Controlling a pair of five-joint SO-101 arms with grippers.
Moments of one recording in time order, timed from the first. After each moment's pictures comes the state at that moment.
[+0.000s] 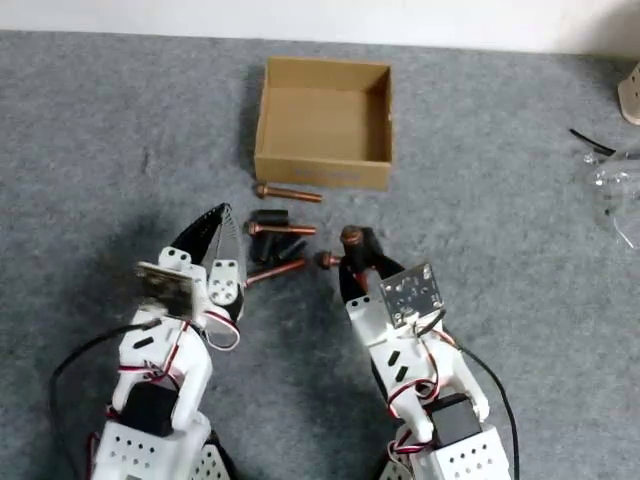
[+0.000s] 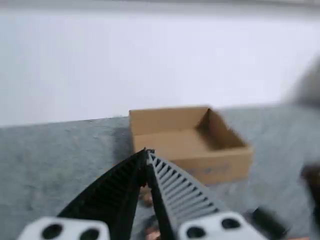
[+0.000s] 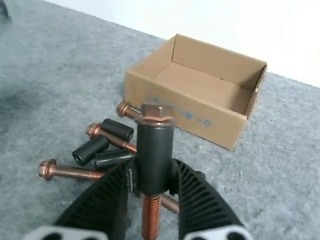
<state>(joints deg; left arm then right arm) 9.5 -103.7 94.8 21.0 1.9 -24.9 -104.4 95.5 32.1 9.1</state>
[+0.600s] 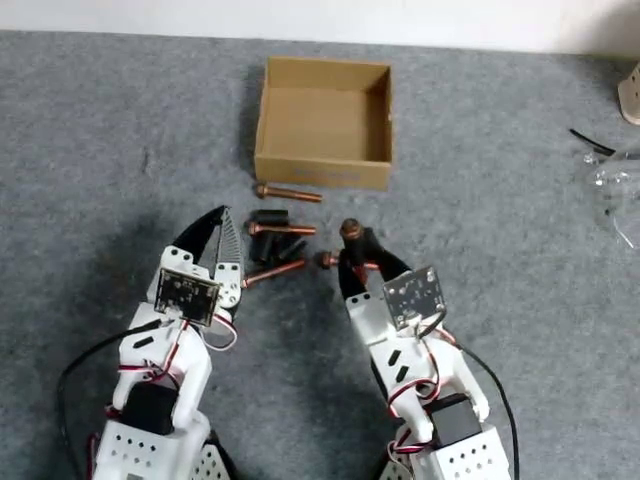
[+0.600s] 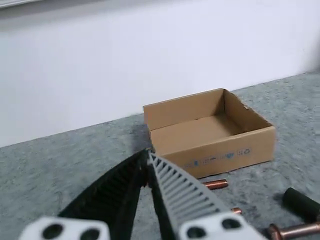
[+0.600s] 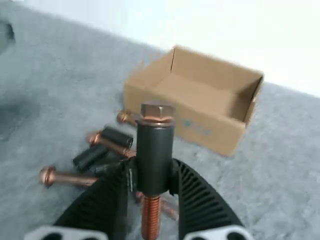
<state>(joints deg) 8.1 -103.7 96.0 21.2 -5.0 -25.3 -104.4 95.5 31.4 9.1</state>
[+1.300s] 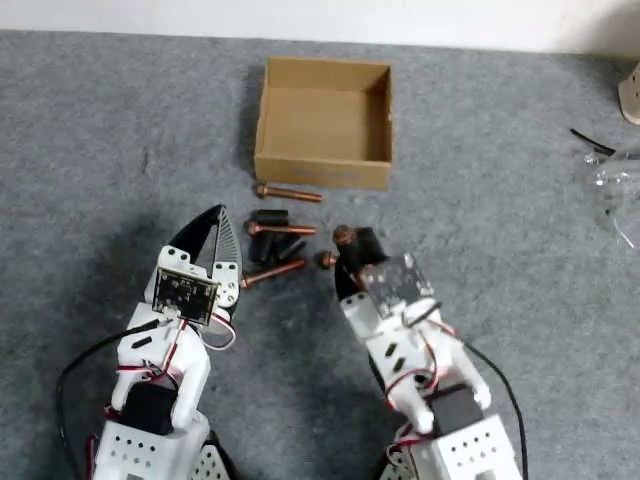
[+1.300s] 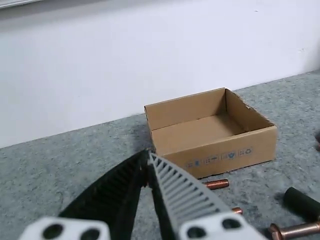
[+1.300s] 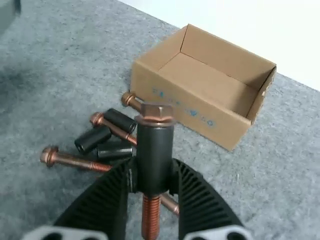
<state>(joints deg) 8.0 -103.7 96.0 21.2 -5.0 -26.3 -84.1 82.1 29.7 13.9</state>
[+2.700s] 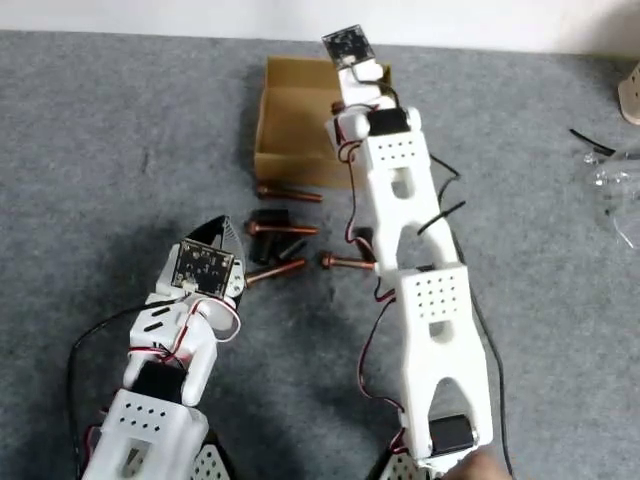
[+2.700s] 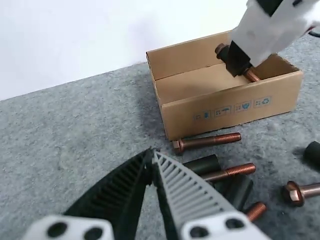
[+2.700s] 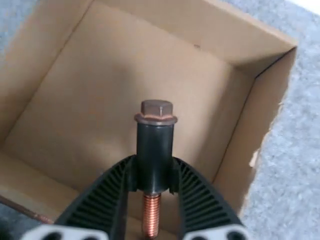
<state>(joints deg) 6.3 -77.4 95.4 5.9 -5.0 -16.4 57.2 -64.7 65.2 14.2</state>
